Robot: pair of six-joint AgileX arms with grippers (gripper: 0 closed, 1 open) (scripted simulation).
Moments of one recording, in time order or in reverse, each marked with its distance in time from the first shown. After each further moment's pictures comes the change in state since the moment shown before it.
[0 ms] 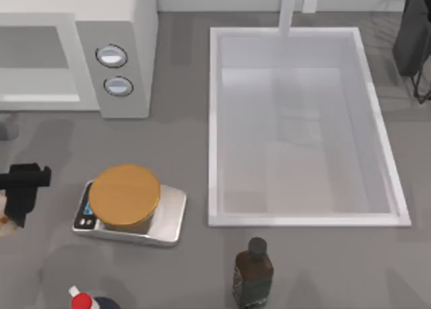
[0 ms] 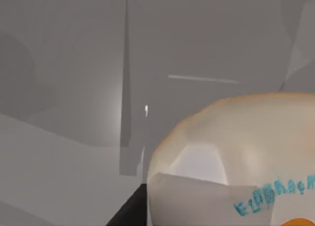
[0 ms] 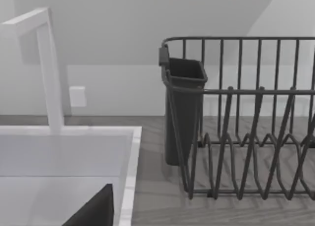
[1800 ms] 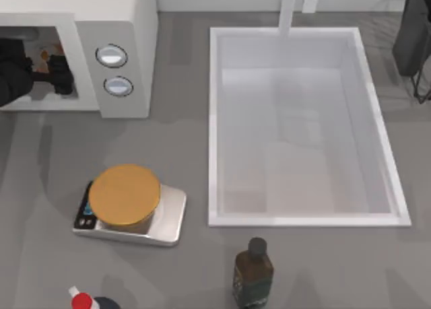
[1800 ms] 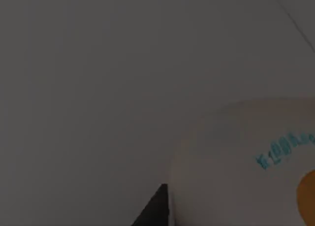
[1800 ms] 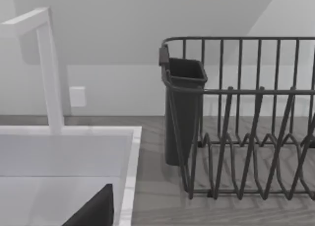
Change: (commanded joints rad) left arm 0.161 0.966 0.495 1.695 0.179 0.153; right arm 0.000 0.000 0.000 0.000 0.000 0.000
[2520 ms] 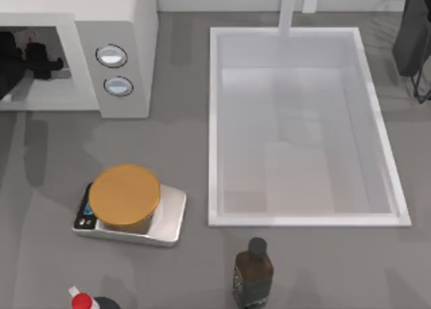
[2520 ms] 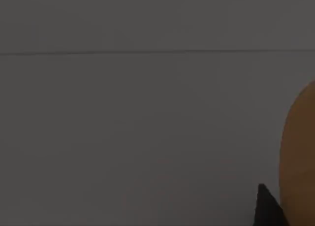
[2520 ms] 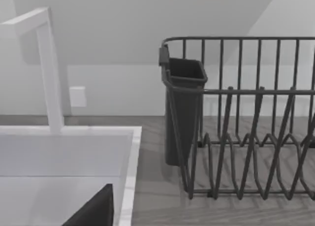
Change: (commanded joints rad) left arm 0.009 0.023 0.008 0.043 -0.010 0.015; right arm 0.000 0.000 0.000 0.000 0.000 0.000
